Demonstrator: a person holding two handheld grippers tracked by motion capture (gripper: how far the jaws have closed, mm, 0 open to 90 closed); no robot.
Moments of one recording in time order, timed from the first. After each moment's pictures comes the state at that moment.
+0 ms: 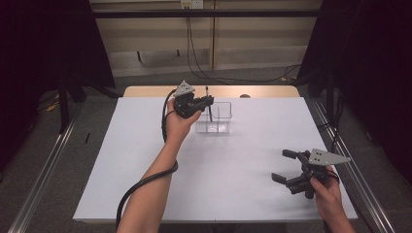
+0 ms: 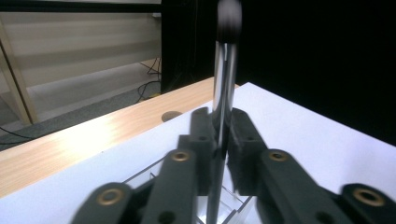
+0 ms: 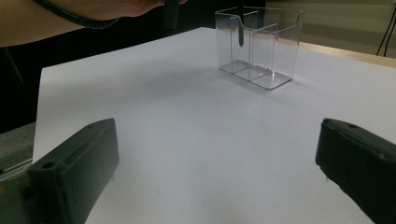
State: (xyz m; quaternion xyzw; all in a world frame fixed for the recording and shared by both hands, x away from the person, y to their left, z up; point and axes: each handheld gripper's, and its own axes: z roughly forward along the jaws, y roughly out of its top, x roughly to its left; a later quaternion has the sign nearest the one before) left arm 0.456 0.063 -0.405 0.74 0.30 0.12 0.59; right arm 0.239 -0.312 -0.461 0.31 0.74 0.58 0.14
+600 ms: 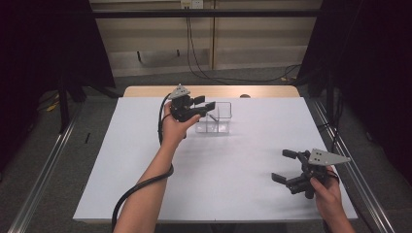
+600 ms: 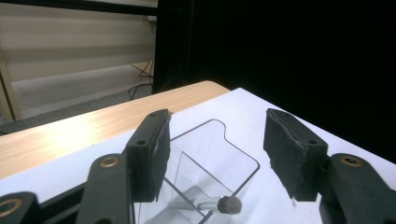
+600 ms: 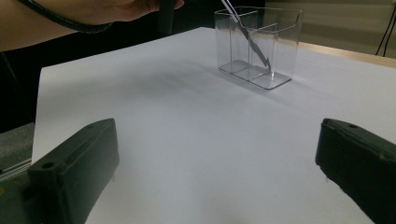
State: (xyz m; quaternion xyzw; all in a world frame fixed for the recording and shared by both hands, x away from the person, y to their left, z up) left arm 0.450 0.072 -0.413 0.73 0.30 0.10 0.61; right arm 0.240 -0.312 -0.461 0.31 0.74 0.58 0.15
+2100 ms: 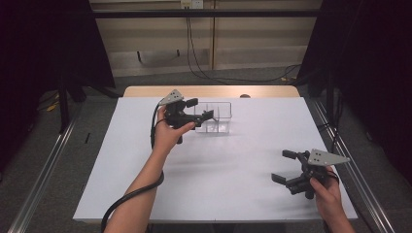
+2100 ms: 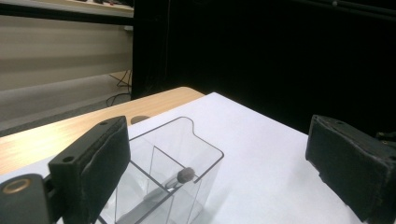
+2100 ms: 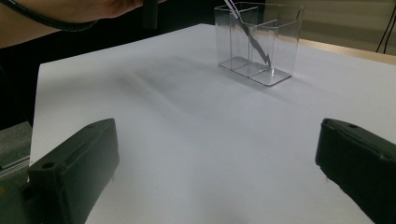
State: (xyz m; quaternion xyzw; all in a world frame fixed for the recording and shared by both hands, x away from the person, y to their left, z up) left arm 0.430 0.088 -0.409 0.72 0.27 0.07 0.63; right arm 0.239 -0.312 -0.462 0.31 0.74 0.58 0.15
